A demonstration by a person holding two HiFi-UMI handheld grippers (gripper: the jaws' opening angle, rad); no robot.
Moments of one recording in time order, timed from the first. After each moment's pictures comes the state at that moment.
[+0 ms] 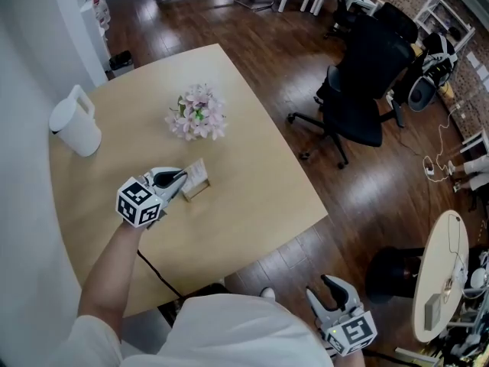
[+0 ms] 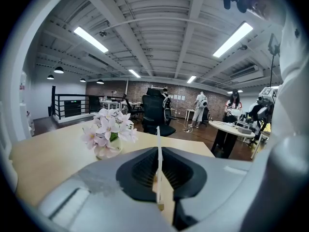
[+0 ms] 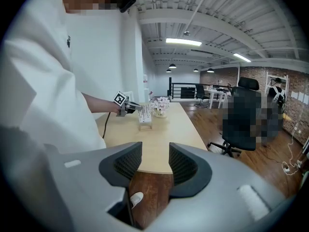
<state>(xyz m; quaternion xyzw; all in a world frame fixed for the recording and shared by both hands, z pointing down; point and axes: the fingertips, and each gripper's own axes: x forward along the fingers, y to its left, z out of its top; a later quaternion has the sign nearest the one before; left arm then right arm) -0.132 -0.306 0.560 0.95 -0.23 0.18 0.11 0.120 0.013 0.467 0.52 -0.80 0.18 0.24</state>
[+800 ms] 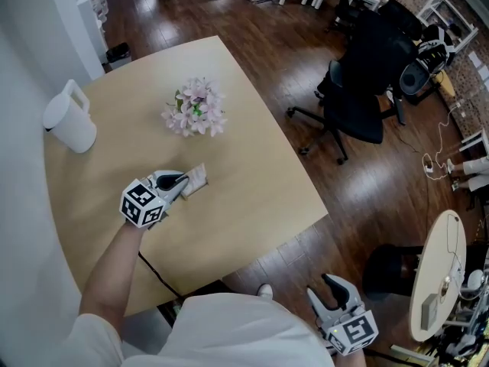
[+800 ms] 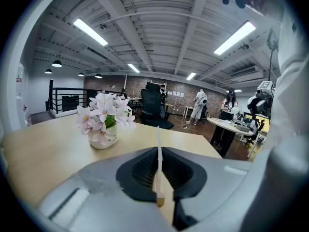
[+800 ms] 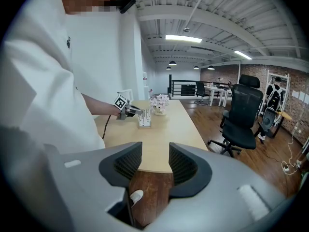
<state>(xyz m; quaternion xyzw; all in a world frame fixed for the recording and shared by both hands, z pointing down) -0.124 -0.306 0.608 0.95 -0.21 0.20 0.13 0.125 0.003 0.472 0.51 -0.80 0.19 0.26</state>
